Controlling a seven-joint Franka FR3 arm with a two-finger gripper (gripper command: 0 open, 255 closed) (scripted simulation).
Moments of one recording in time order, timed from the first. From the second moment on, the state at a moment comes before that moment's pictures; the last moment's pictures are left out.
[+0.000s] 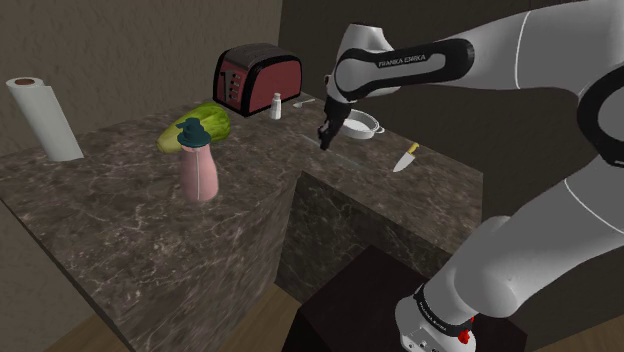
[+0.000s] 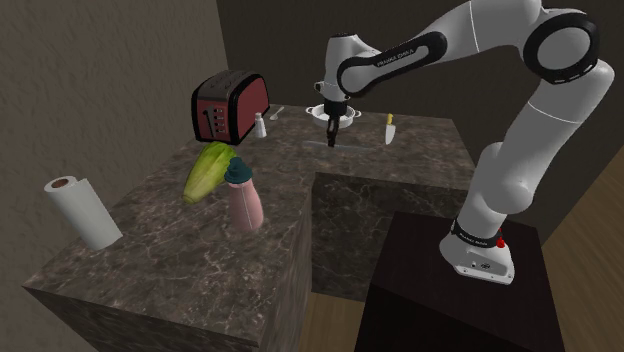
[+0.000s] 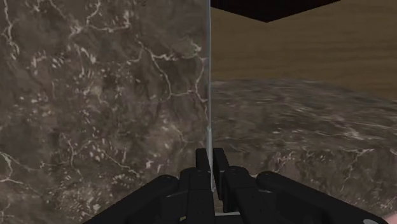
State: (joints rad) arm 0.03 -0.16 -0.09 -2.21 0.00 2.10 -0.31
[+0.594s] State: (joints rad) arm -0.06 -0.37 -0.20 -2.40 -0.06 2.08 -0.47
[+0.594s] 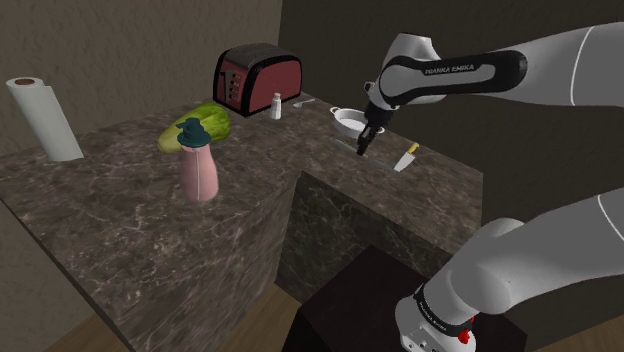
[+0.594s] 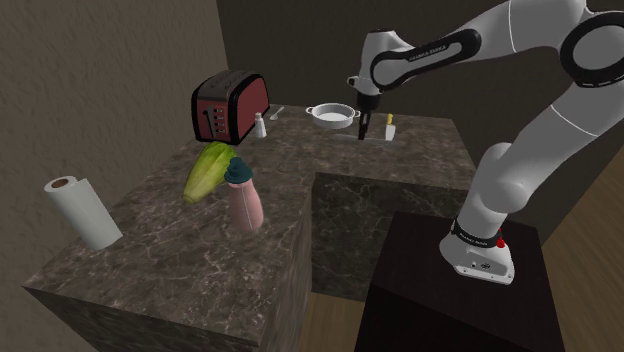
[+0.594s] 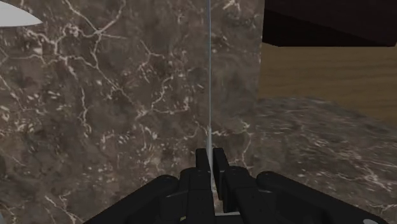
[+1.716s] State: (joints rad) arm -0.27 -0.58 -0.48 -2.51 -0.24 2.00 -0.84
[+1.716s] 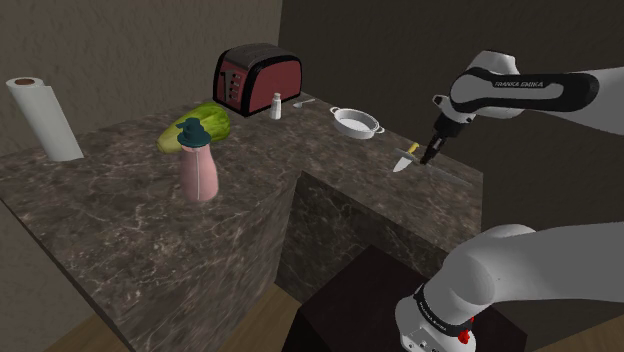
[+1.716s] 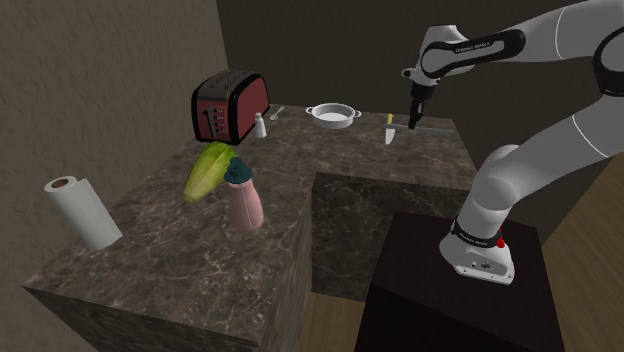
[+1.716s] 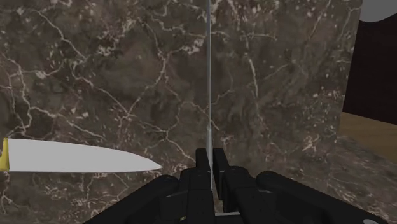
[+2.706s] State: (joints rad) arm -0.33 -0.53 -0.65 -2.54 -0.31 2.11 -1.02
